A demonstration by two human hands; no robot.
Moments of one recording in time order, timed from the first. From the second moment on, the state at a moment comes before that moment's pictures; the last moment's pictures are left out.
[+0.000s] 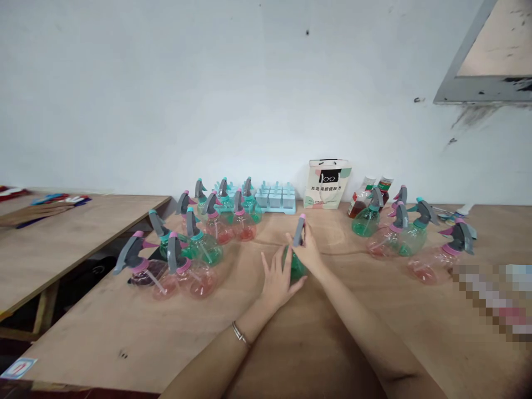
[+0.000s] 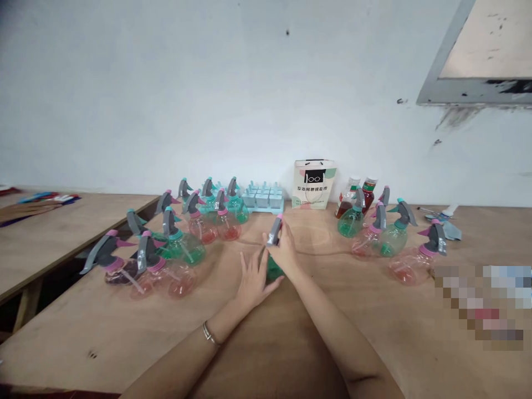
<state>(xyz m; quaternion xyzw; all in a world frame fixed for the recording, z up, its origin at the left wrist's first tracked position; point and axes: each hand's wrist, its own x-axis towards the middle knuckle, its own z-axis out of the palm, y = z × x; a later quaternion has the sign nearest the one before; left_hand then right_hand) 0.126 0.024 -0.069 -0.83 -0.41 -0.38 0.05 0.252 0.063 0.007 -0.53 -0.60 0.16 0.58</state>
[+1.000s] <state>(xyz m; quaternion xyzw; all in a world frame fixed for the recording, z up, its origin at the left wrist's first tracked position) 0.081 0.125 -0.045 -0.63 -0.52 -0.56 -0.17 0.277 0.056 0.039 -0.45 -0.57 0.35 0.59</state>
